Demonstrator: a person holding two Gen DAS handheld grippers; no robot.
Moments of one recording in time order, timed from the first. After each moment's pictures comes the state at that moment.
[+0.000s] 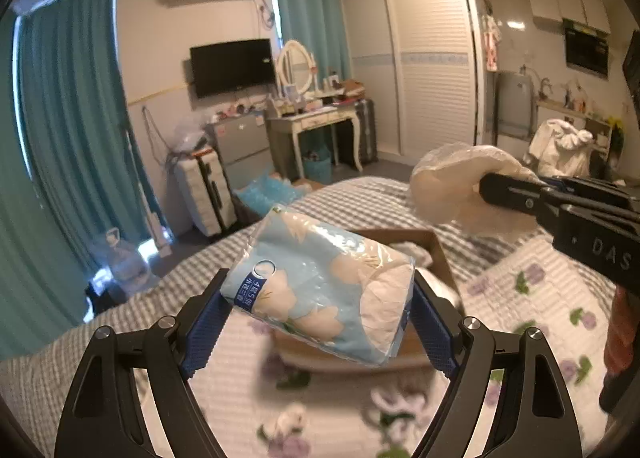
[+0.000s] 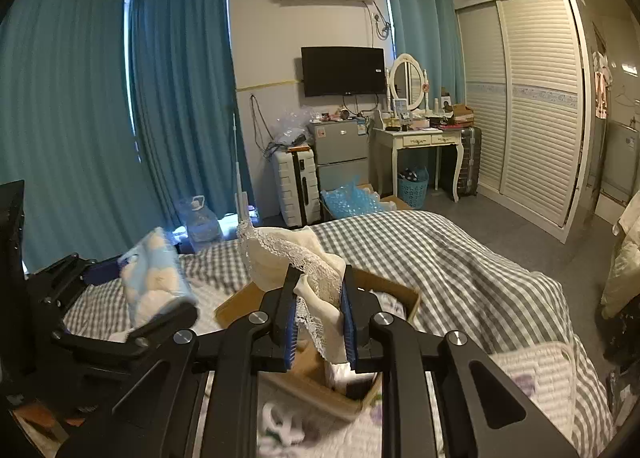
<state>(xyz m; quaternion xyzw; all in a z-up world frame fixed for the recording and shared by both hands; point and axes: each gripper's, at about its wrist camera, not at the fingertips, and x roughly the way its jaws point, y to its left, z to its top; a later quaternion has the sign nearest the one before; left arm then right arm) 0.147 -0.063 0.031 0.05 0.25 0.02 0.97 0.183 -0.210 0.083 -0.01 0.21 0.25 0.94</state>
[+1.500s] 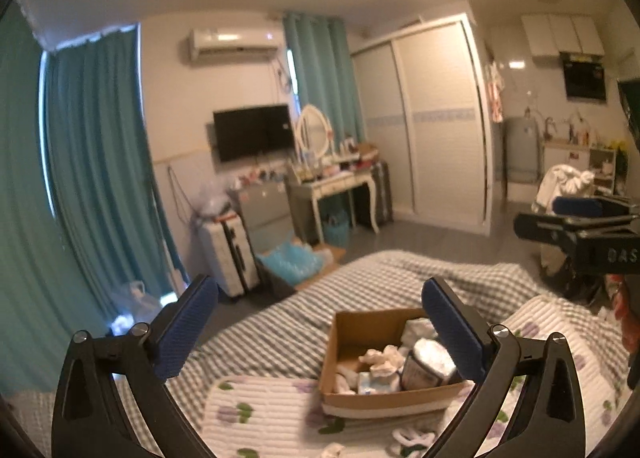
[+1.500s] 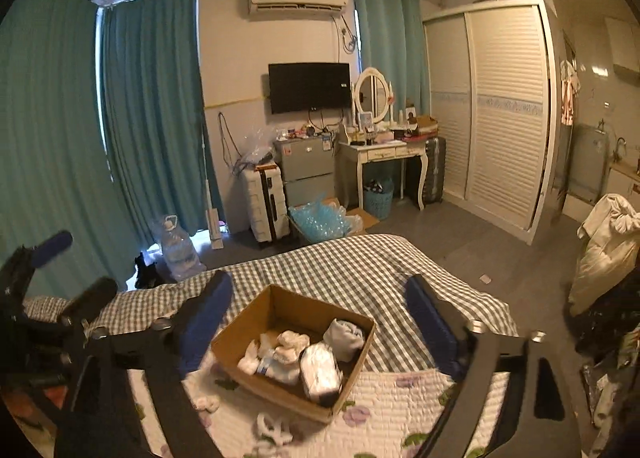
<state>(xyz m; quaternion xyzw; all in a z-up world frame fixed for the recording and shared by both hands) 0.066 -0.036 0.148 0.06 0.14 0.04 0.99 0.151 -0.238 0.177 0.00 0.20 0.19 0.96</state>
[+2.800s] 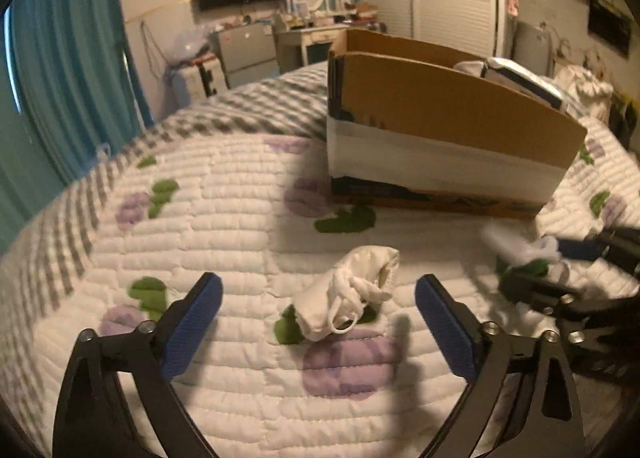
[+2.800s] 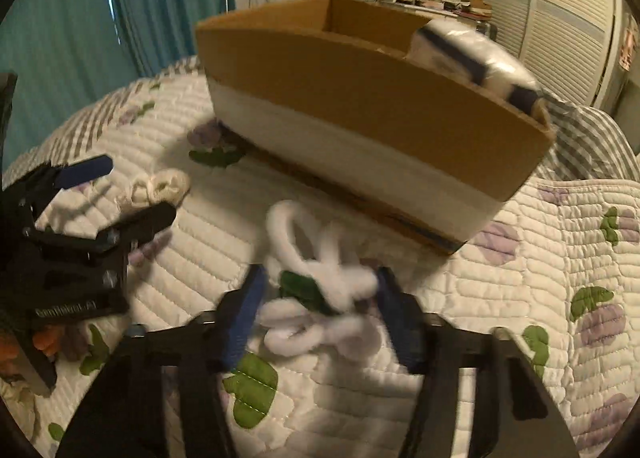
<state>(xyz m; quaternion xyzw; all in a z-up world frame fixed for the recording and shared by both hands) 0.121 0.015 -0.146 0.01 0.37 0.02 0.93 0.168 -0.128 -0.146 -0.09 0.41 0.23 0.88</state>
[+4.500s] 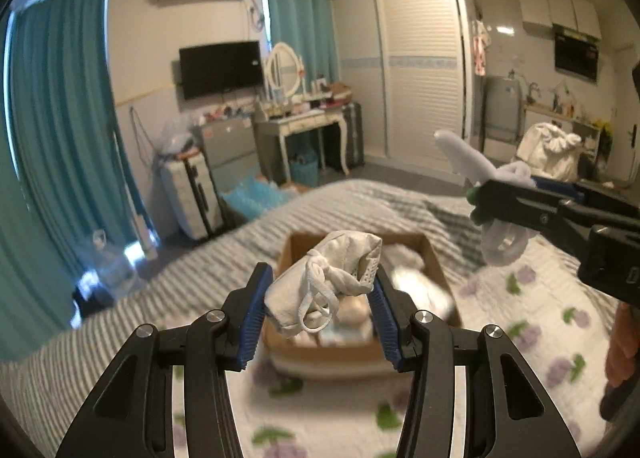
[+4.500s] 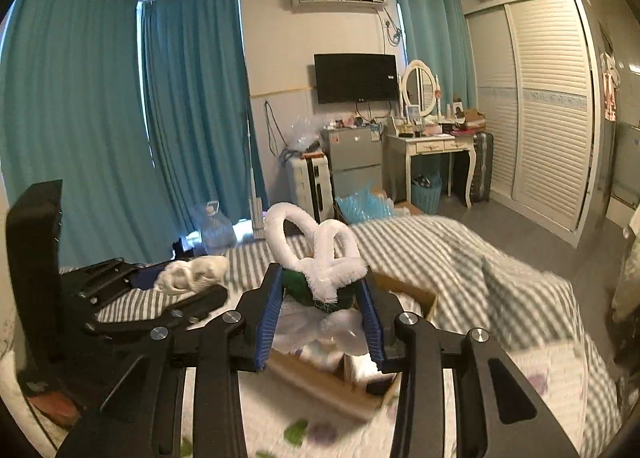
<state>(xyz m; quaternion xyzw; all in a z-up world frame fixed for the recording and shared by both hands) 0.146 -0.056 0.041 0.05 0.24 0.00 0.97 0.173 -0.203 0.088 0.00 0.19 0.28 0.94</state>
